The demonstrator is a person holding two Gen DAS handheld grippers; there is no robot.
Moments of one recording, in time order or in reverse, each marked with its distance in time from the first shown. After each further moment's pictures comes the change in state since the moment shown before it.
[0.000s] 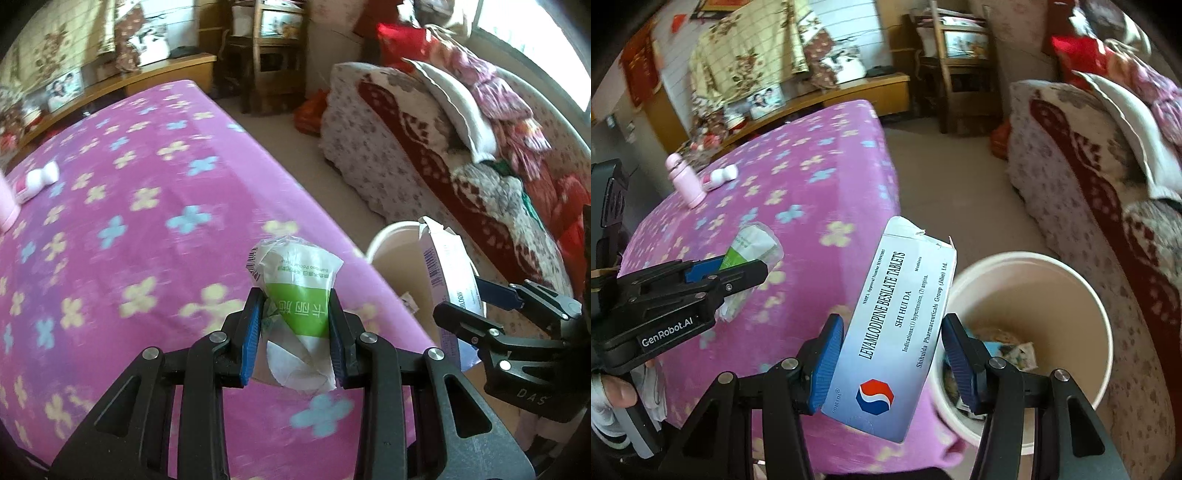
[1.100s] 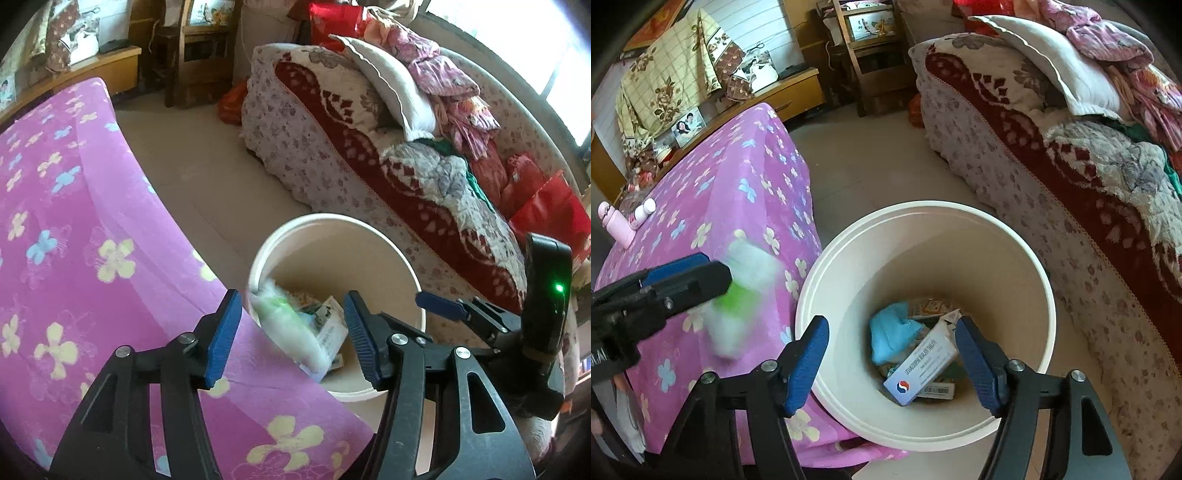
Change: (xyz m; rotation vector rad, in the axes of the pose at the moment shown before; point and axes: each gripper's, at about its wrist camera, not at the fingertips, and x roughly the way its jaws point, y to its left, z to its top) left arm 0.048 -0.082 0.018 0.070 0.031 -0.238; right arm 0.018 -0.109 -0.032 0.209 0.037 -0.157
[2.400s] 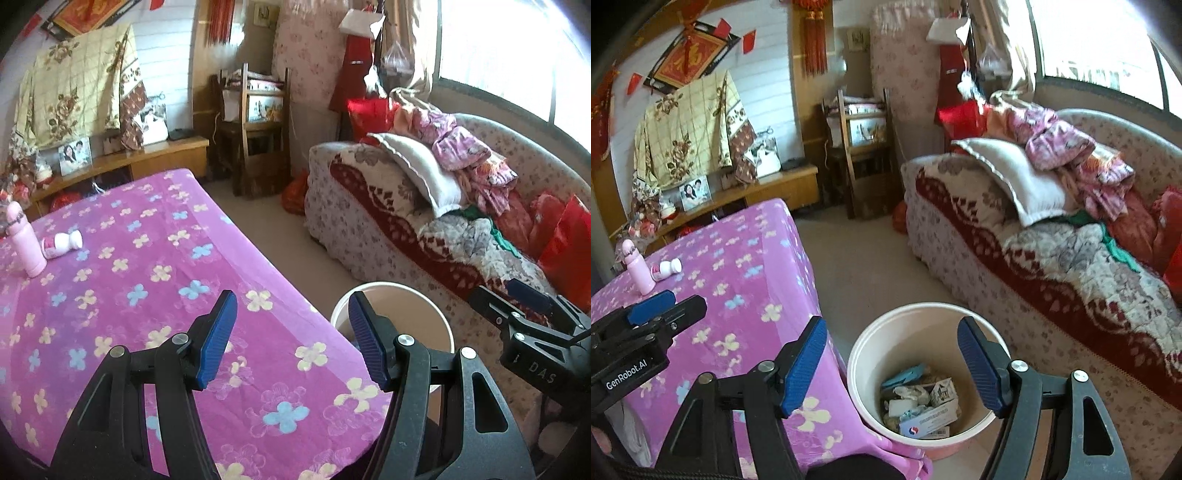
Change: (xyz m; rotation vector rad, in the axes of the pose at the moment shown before) left arm -0.159 0.013 -0.052 0.035 -0.377 0.251; right arm -0.155 0.087 -0.028 -0.012 -0.432 -0.131
